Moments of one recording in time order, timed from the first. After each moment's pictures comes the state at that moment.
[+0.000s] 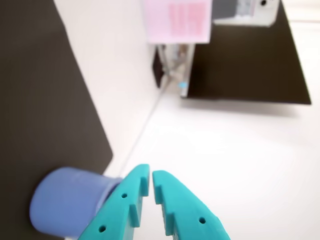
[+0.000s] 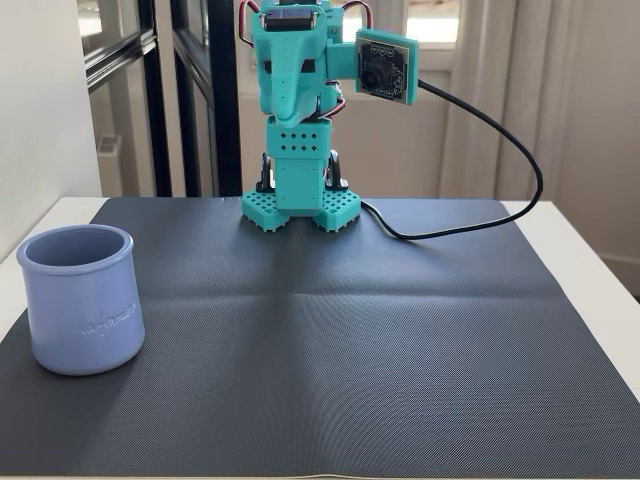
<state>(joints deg) 0.8 193.4 168.0 37.4 5.3</state>
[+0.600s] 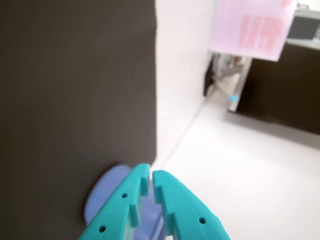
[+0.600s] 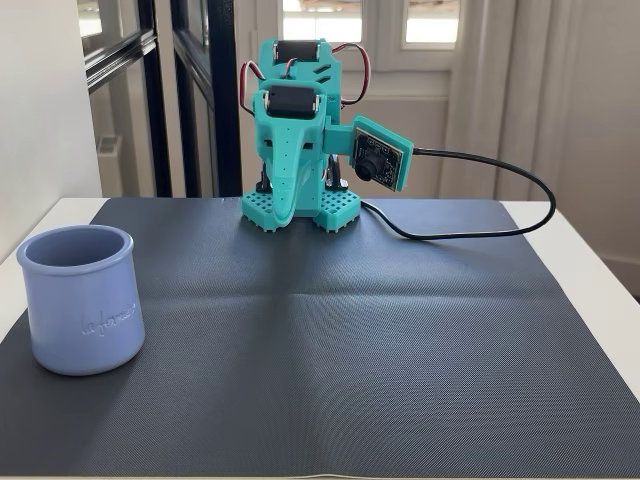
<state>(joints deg) 0.8 194.2 180.3 38.4 -0.9</state>
